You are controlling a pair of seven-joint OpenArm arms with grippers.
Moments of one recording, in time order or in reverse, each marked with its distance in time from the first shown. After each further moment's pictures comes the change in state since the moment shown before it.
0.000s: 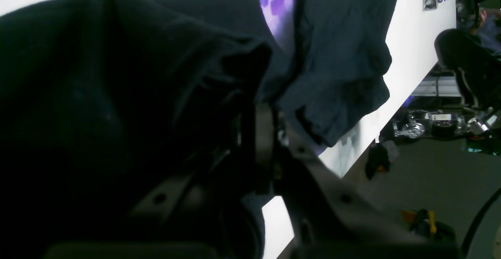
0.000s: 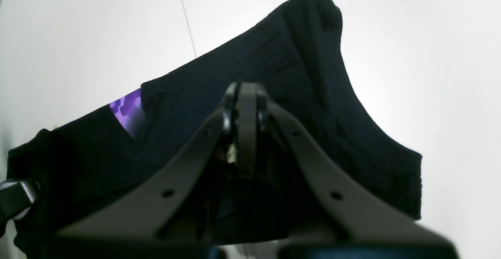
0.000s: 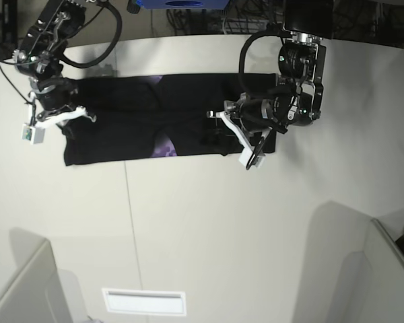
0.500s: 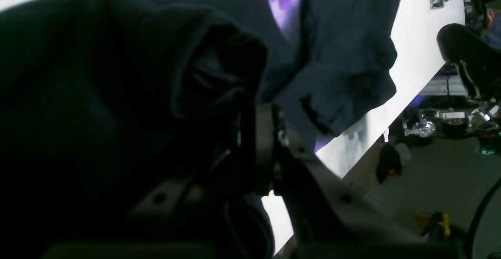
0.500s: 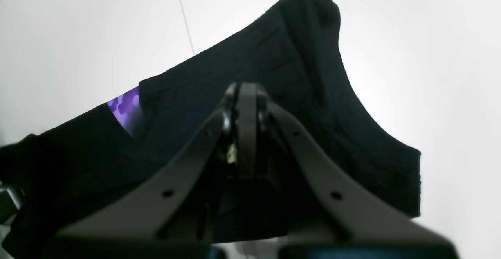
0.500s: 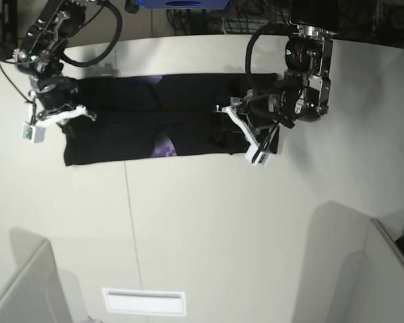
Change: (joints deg) left arm 2.4 -1.7 -0.6 4.5 0.0 0.0 0.1; right arm -0.3 0.0 0.0 0.0 0.0 0.0 0.0
